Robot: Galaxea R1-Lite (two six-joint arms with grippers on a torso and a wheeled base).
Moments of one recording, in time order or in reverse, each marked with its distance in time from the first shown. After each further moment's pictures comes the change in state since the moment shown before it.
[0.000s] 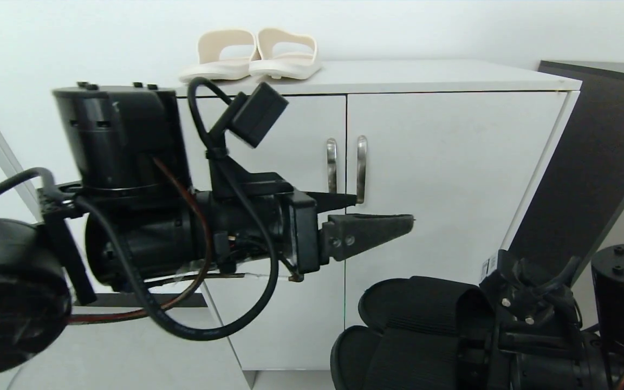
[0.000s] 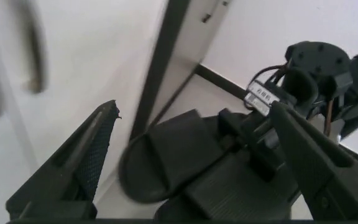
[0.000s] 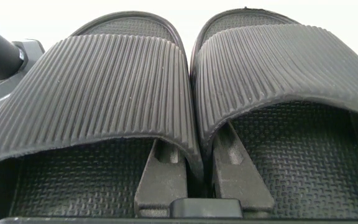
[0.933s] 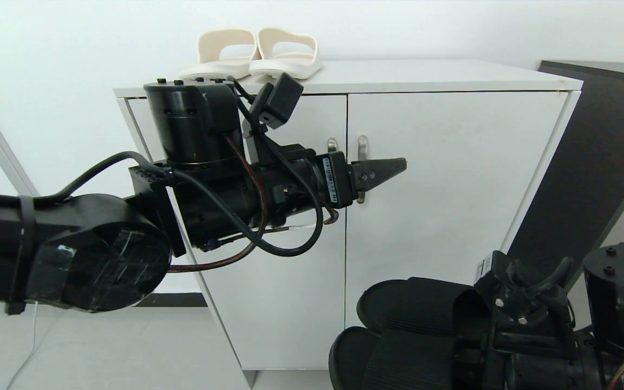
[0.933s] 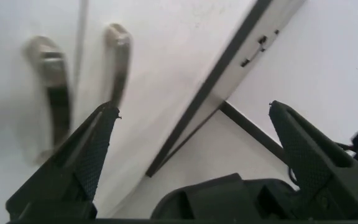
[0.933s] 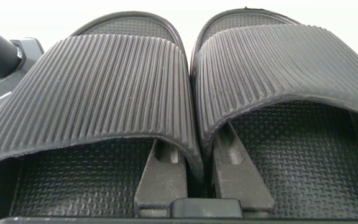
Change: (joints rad) left arm 0.028 0.162 -0.142 -0.092 0.203 -0.099; right arm -0.001 0.013 -0.002 -0.008 0.000 -0.001
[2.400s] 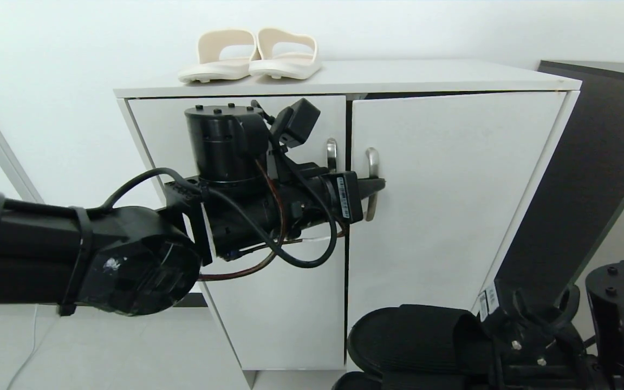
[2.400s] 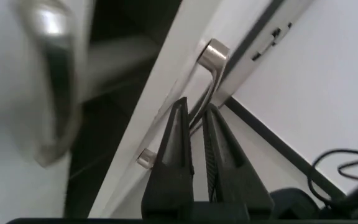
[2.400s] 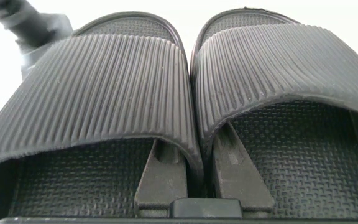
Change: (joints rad) left arm -0.003 0.059 0.016 -0.027 0.006 -0.010; right arm 0.006 -0.016 0.060 0.000 0.152 -0.054
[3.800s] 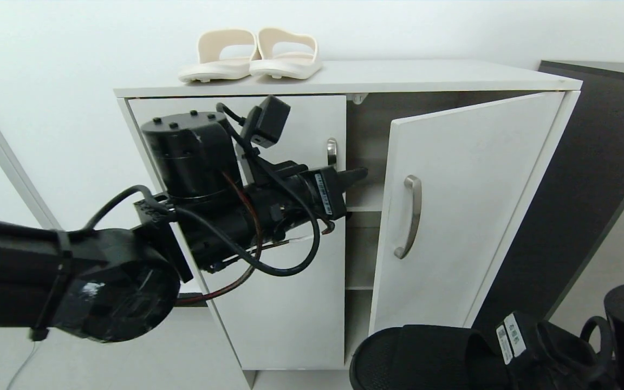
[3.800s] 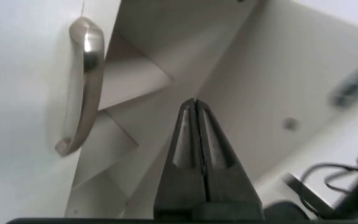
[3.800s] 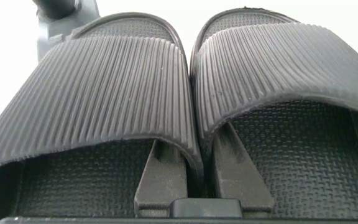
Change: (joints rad) left arm 0.012 -0.029 0.117 -0.207 0.030 -0.040; right arm 0.009 -0.040 0.067 0.002 0.064 -0.090
